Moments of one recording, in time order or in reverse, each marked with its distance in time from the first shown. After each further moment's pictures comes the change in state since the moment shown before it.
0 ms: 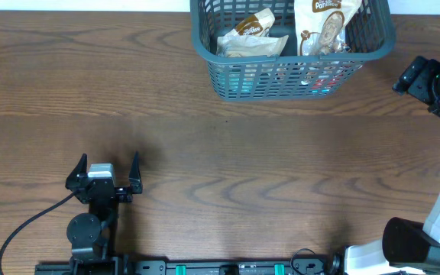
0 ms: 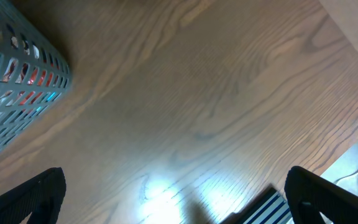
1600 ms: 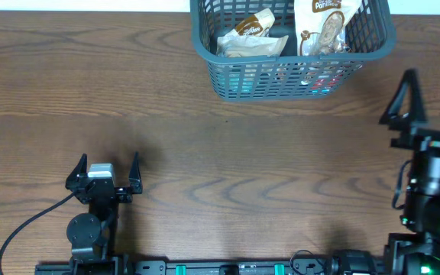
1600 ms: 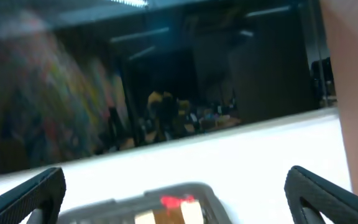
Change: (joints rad) left arm 0.000 0.000 0.002 -0.003 0.000 0.000; right arm 0.157 -1.108 -1.358 1.841 -0.222 -0.256
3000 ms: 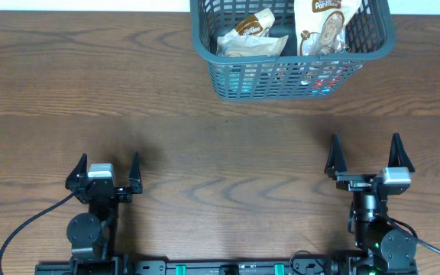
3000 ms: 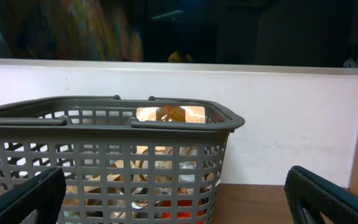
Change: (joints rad) left arm 0.000 0.000 0.000 0.000 0.000 0.000; right arm 0.060 -0.421 -0.649 0.153 -0.082 -0.209
